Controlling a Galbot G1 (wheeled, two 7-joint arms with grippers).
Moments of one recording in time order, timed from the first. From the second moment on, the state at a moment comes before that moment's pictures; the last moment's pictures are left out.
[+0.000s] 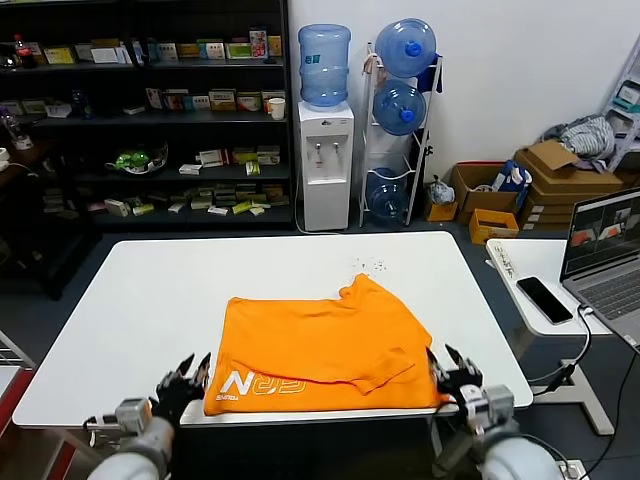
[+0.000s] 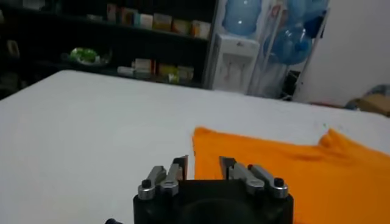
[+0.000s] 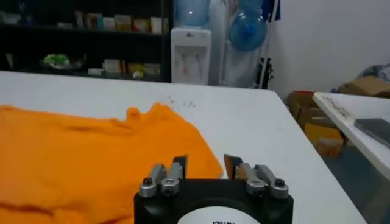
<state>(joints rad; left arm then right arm) 1.39 -1.01 -0.39 -1.94 -0.72 0.23 -0.30 -1.16 1.03 0.26 1.78 0.56 -0.30 0.21</state>
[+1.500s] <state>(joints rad) 0.76 -1.20 -0.14 -1.10 -0.59 0.12 -0.08 -0.54 1.40 0.05 0.89 0.40 -0.22 0.03</state>
